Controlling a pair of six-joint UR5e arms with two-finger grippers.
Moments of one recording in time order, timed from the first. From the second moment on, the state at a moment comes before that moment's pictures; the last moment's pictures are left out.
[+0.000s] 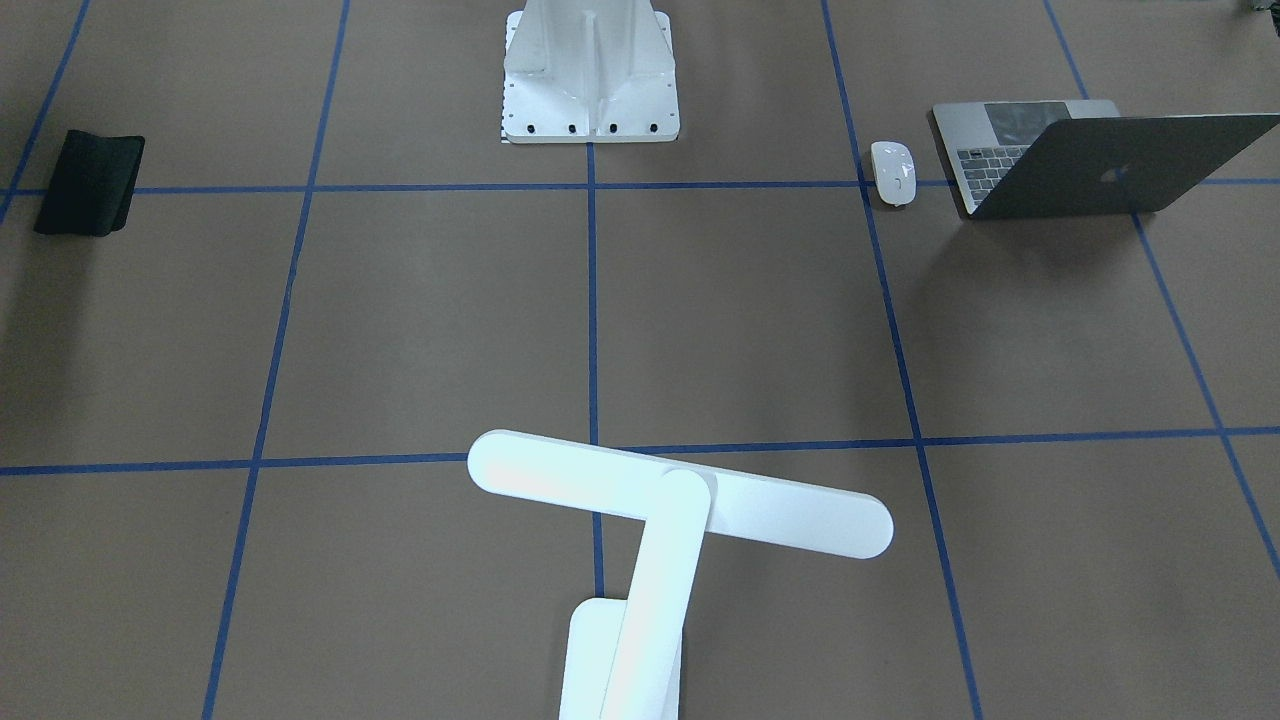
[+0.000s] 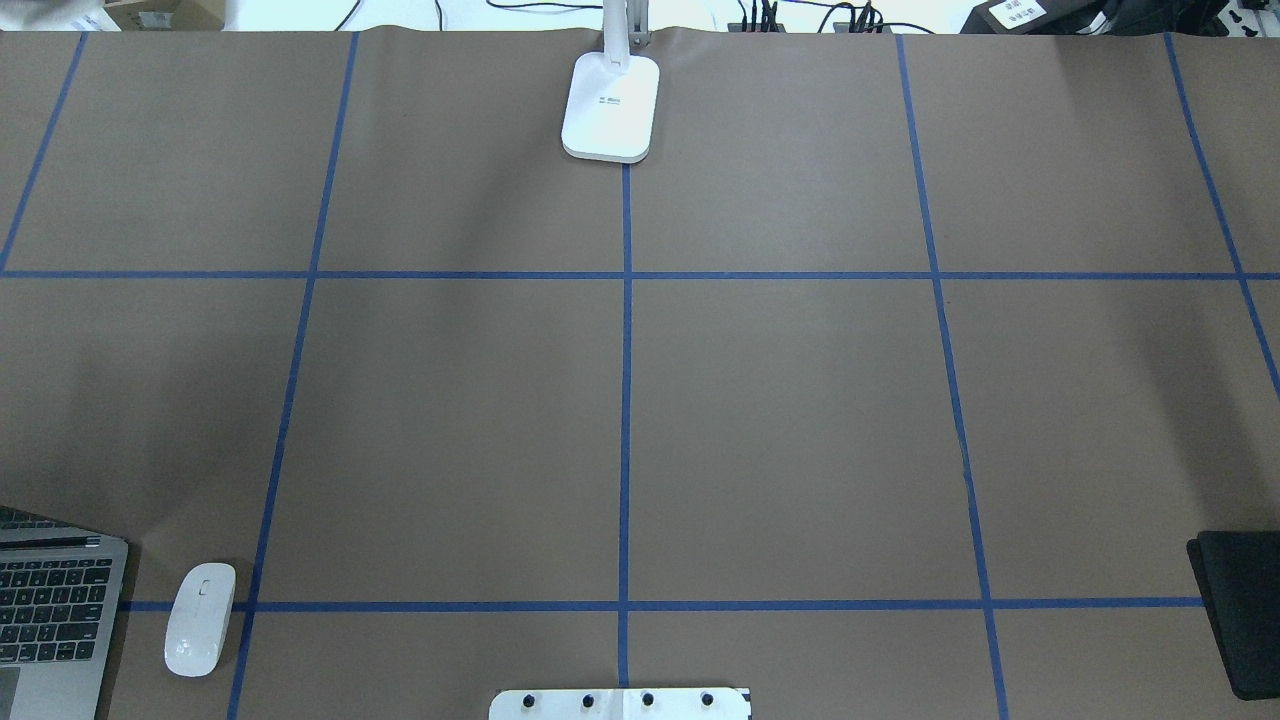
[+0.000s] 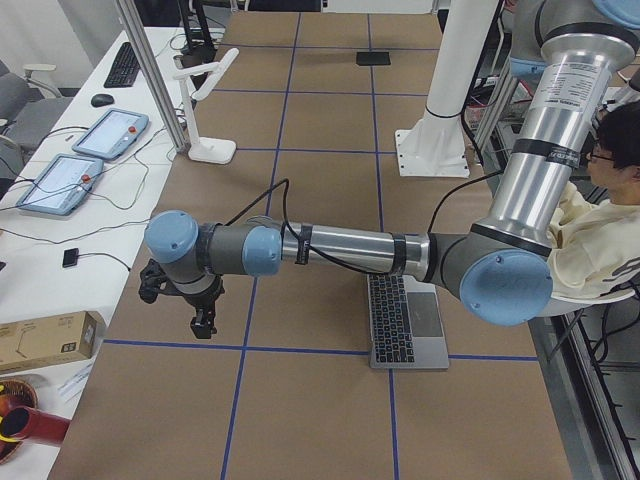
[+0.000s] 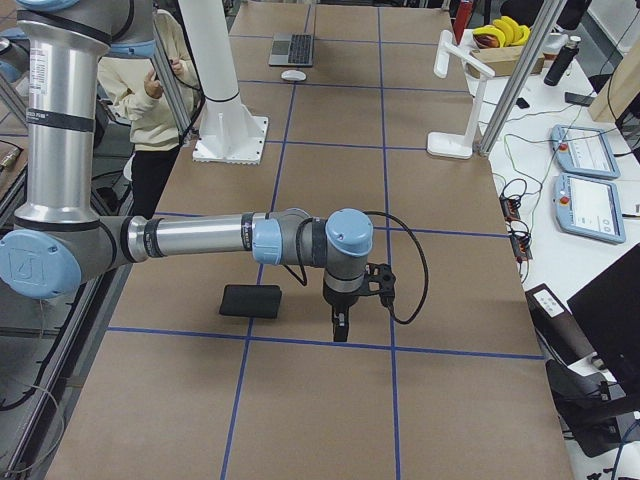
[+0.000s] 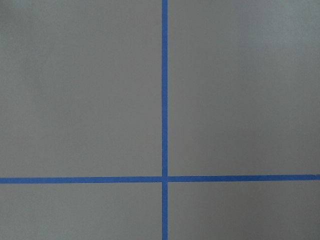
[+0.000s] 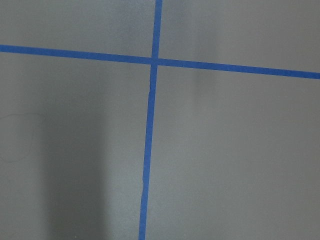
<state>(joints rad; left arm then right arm) -1.62 -1.87 -1.37 -1.50 -2.41 0.01 1.54 -1.70 1.80 -1.68 2.25 -0.04</state>
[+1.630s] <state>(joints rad) -1.60 -1.29 -1.84 -1.46 -2.53 -0.88 1.54 -1.73 1.81 -1.68 2.26 -0.07</state>
